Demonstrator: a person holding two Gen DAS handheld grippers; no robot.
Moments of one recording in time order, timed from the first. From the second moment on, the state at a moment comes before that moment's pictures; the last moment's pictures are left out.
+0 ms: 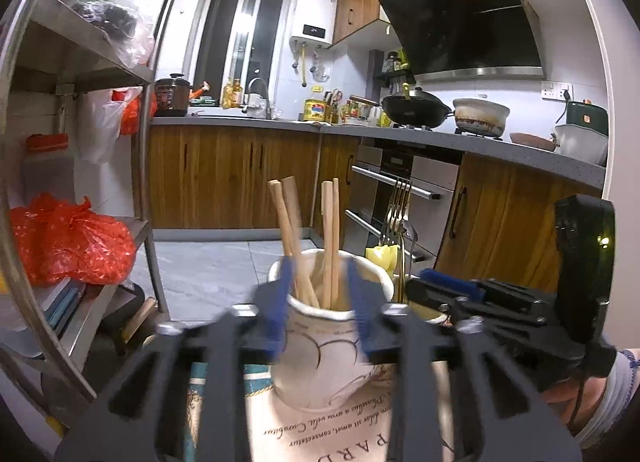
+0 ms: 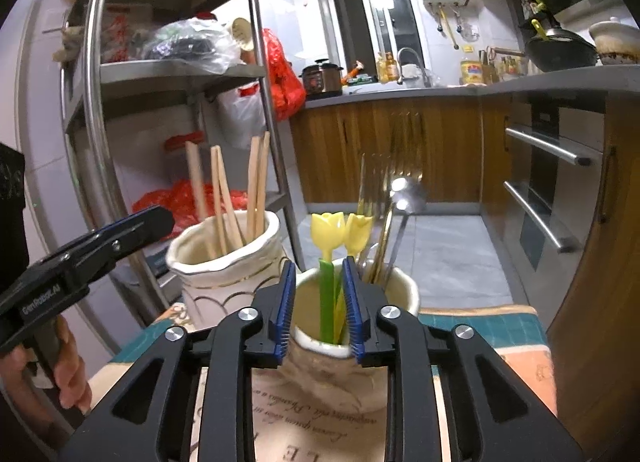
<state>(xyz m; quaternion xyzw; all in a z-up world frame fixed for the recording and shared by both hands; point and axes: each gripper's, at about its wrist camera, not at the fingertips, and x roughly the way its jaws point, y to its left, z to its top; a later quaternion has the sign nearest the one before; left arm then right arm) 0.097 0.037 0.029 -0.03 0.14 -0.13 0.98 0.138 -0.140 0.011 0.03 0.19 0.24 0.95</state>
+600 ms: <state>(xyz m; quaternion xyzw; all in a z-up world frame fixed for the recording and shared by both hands) 0.012 0.030 0.008 0.01 0.14 -0.09 0.99 0.048 -0.195 0.004 0.00 0.20 0.20 0.96</state>
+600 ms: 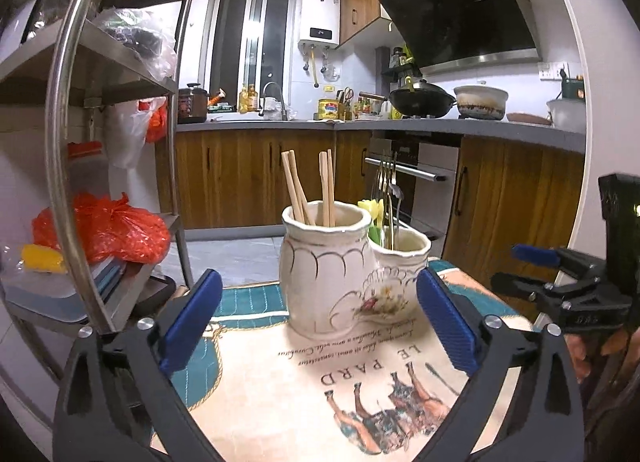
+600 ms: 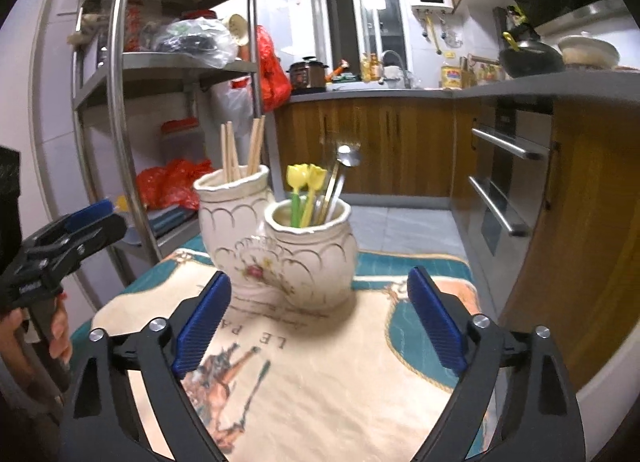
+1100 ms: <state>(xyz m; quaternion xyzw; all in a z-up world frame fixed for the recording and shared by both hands) 0.008 0.034 -0.007 0.01 0.15 -0.08 0.99 0.034 -0.199 -0.003 -0.06 0.16 0.19 0.97</state>
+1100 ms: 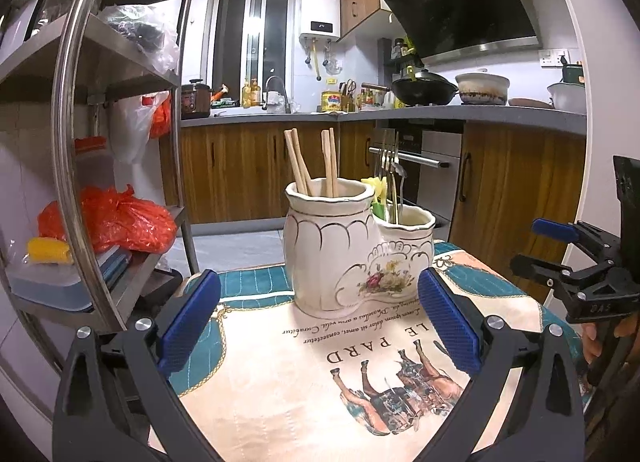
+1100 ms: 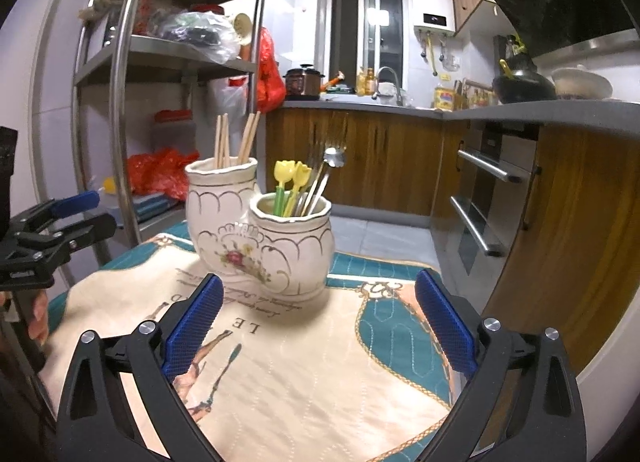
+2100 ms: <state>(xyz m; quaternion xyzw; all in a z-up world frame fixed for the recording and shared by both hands) 0.000 0.037 -0.005 0.02 0.13 -0.07 0.99 0.023 -0.205 -0.001 -0.04 0.13 0.18 0.97</state>
